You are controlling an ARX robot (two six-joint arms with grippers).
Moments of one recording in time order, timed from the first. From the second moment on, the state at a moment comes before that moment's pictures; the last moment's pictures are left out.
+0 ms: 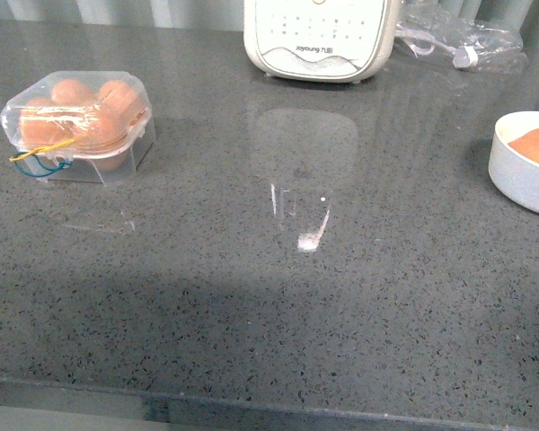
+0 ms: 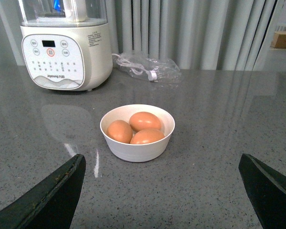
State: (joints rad) left arm 0.22 0.74 0.33 0.22 0.22 0.04; right arm 0.00 0.00 0.01 0.00 0.00 -0.01
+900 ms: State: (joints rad) left arm 0.00 0.31 0.04 0.27 0.00 0.00; right arm 0.00 0.00 0.01 0.00 0.00 -0.01
